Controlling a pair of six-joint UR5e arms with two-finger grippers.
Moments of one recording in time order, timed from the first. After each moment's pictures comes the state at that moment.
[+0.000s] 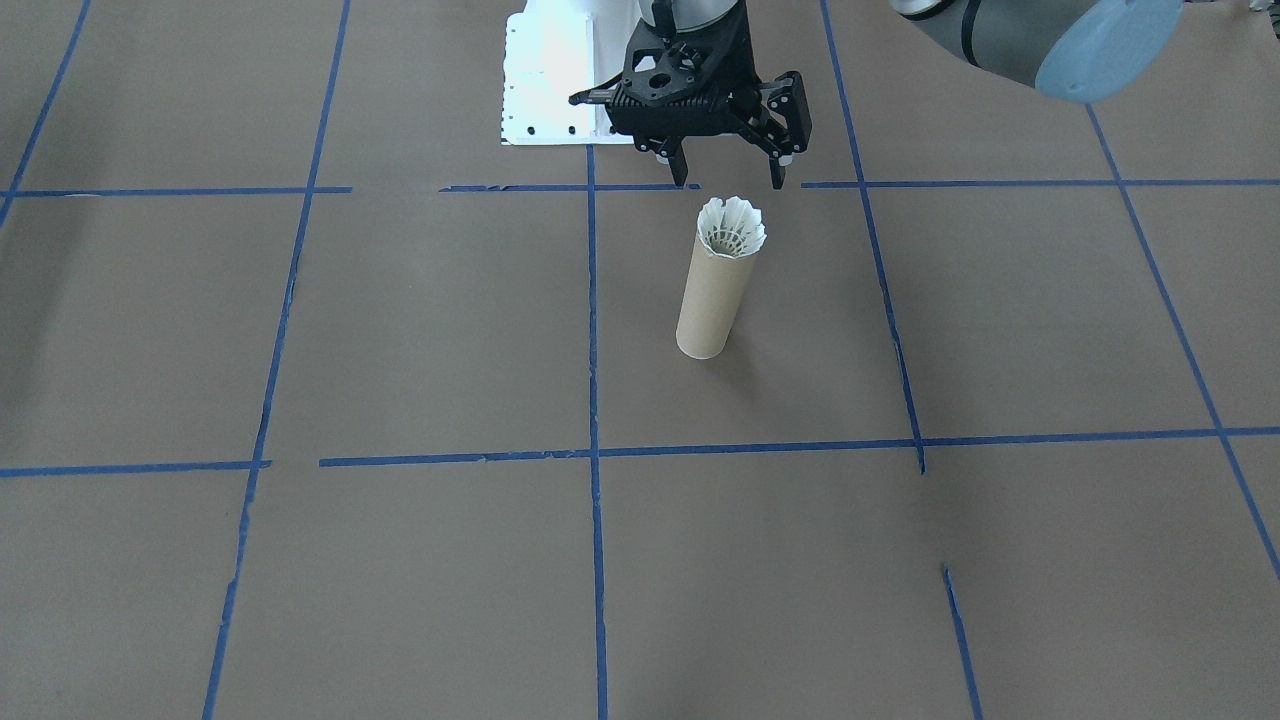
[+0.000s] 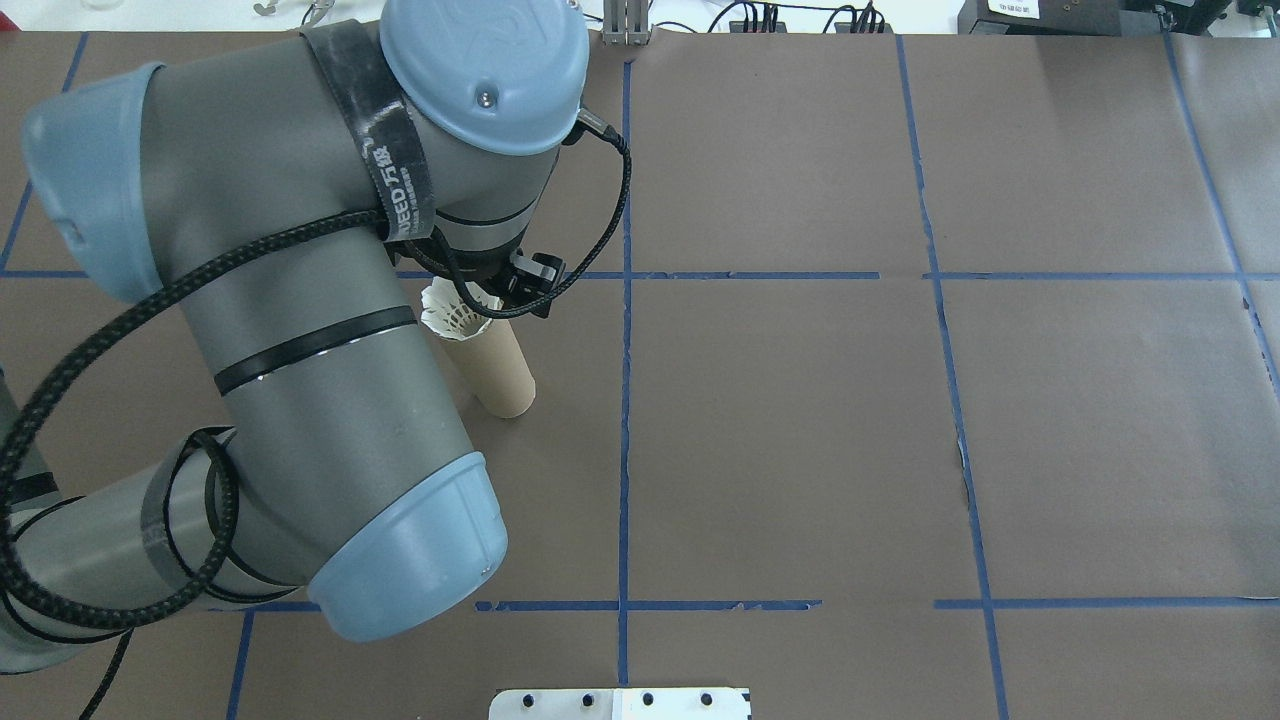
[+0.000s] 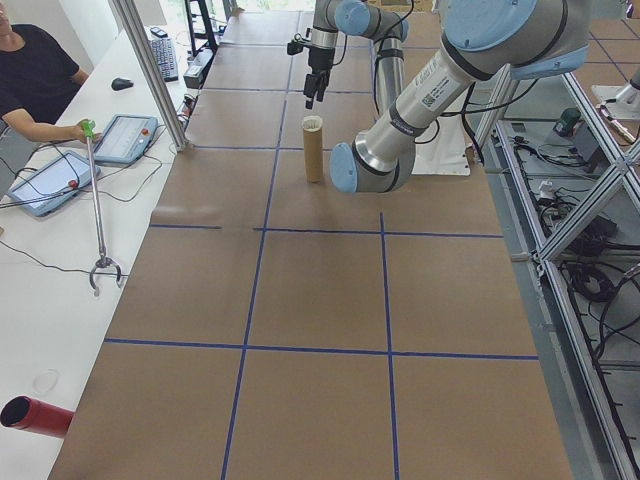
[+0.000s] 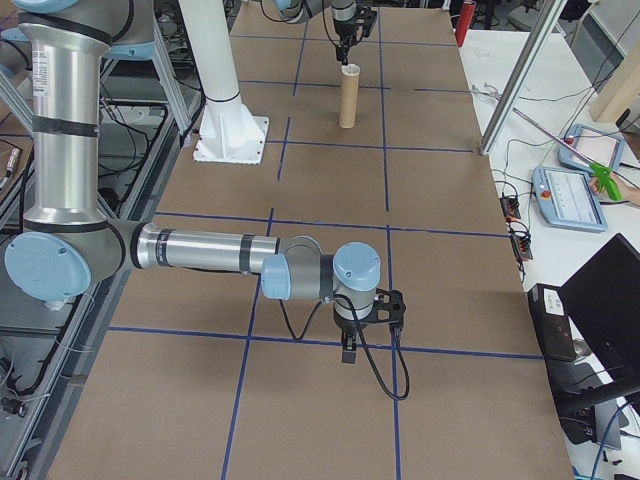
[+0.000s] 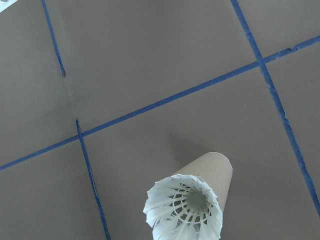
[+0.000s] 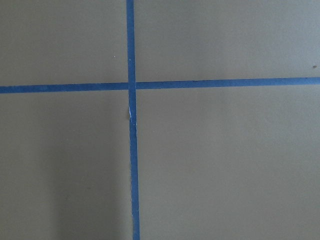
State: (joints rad) left arm -0.61 -2.55 -1.94 -0.75 -1.70 -0.71; right arm 1.56 -1.66 1.63 -1.49 2.30 0.08
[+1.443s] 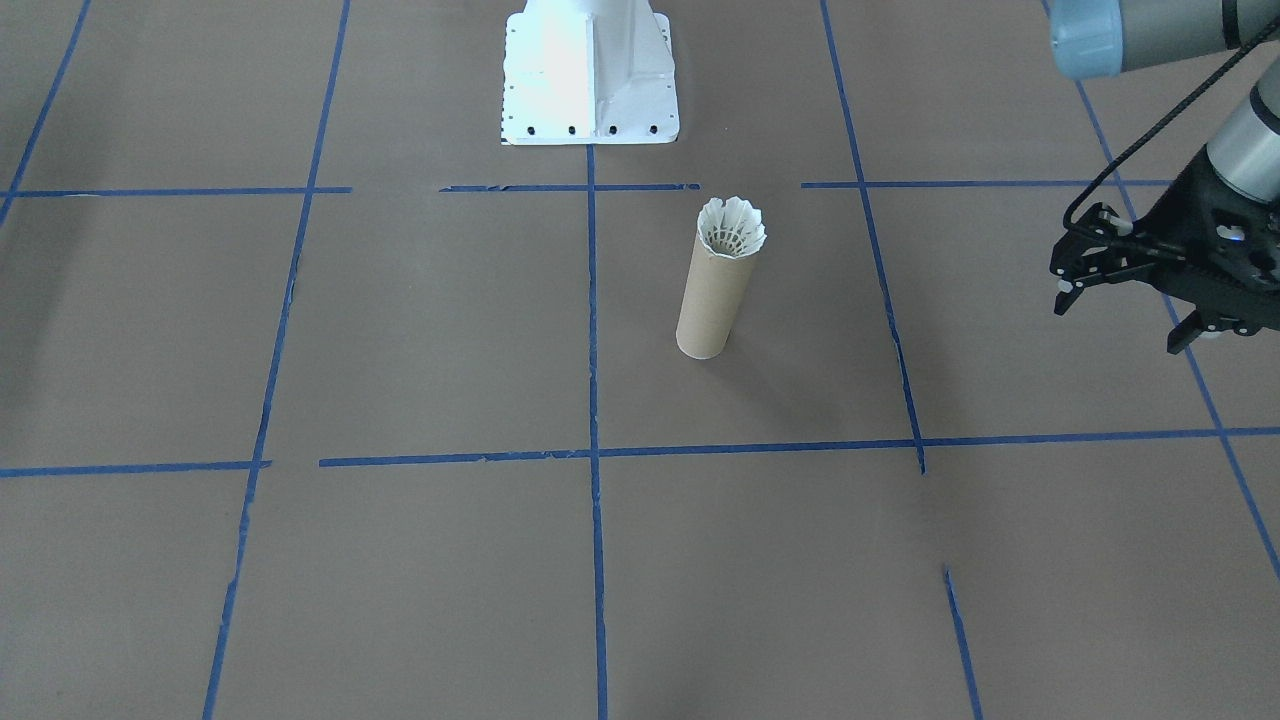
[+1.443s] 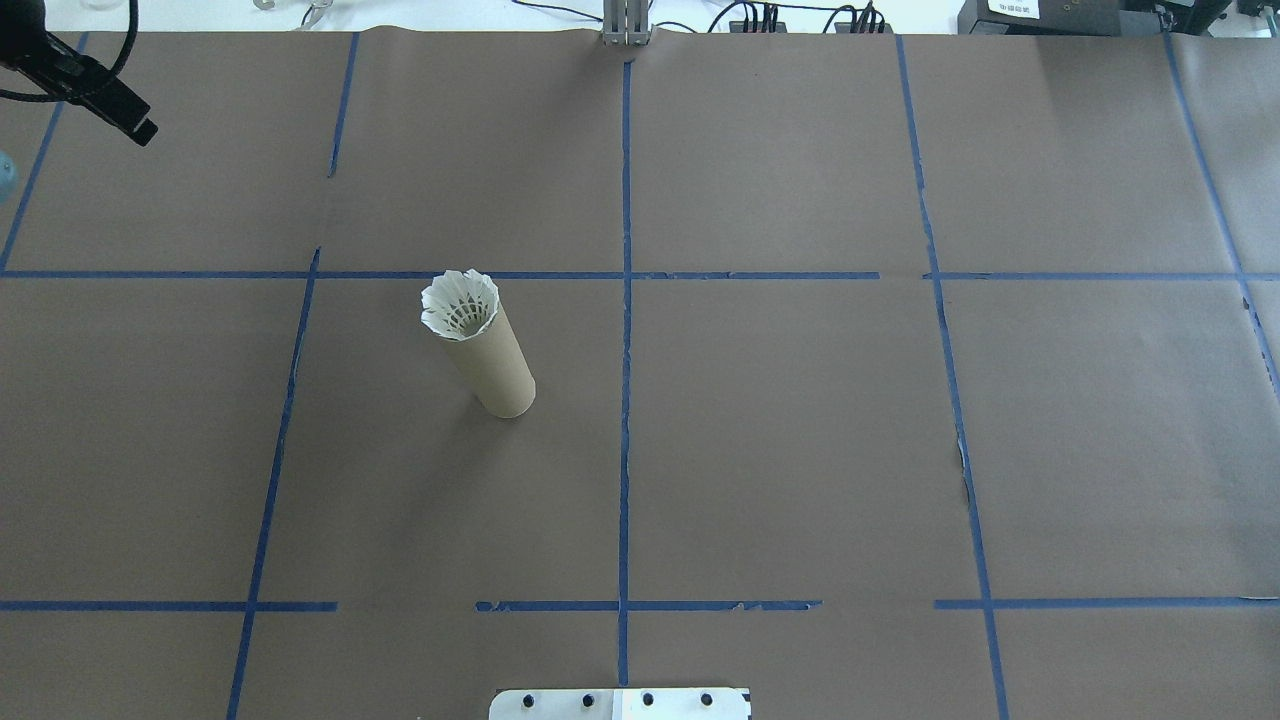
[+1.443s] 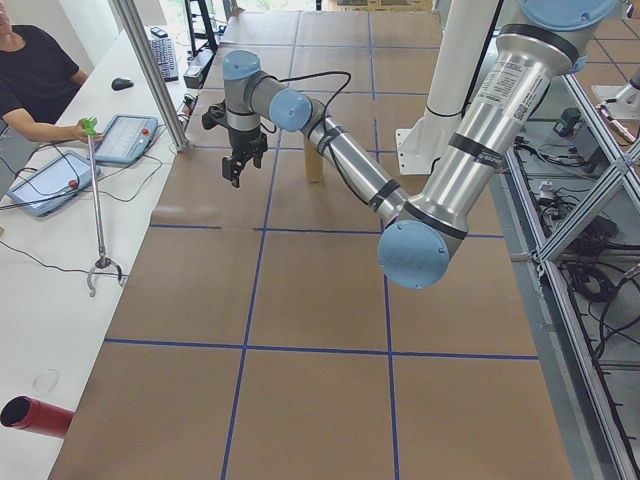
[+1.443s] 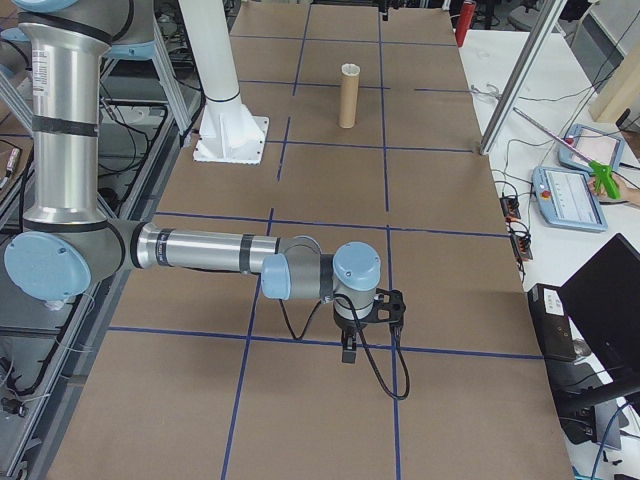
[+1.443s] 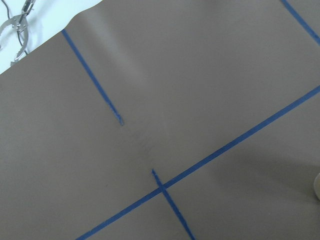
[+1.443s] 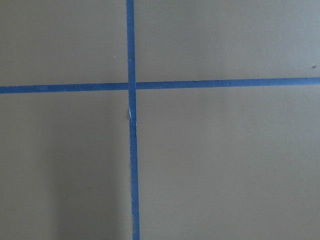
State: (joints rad) left arm -1.23 -2.02 -1.84 -1.31 -2.20 -0.05; right arm 1.56 -1.66 1.63 -1.49 2.30 0.08
